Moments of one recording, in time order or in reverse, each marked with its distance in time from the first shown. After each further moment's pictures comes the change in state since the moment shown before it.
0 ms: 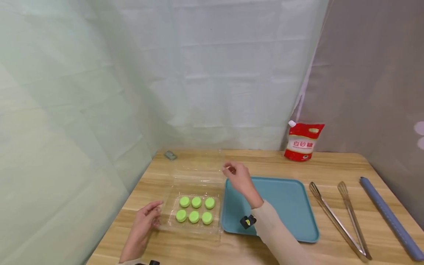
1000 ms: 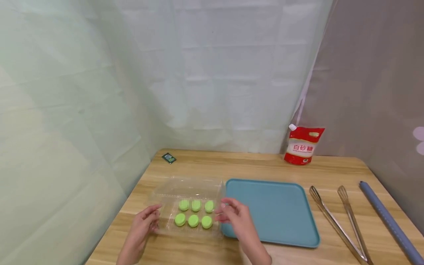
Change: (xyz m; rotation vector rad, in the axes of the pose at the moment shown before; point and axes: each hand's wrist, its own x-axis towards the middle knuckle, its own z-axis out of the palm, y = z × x) left_hand 0.001 0.002 -0.004 -0.020 -0.011 -0.071; right_hand -0.107 -0.034 0.023 0.591 -0.060 0.352
